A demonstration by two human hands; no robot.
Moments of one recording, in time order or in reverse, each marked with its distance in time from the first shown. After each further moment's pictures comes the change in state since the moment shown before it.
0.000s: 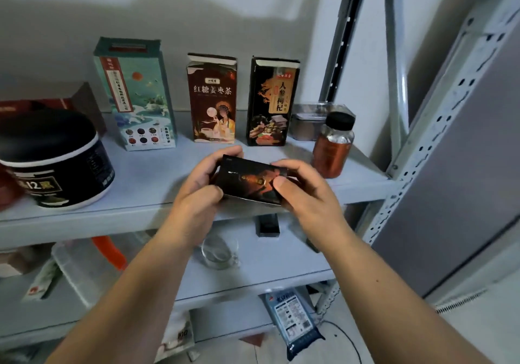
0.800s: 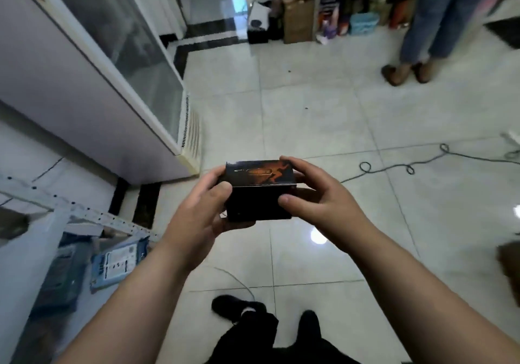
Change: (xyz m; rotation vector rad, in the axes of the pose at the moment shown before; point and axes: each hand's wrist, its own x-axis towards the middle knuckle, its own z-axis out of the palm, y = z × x) left_hand -0.384 -0.083 0.349 0.135 -1.226 -0.736; right_hand -0.654 -0.065 -0.078 0.009 1.265 0.298
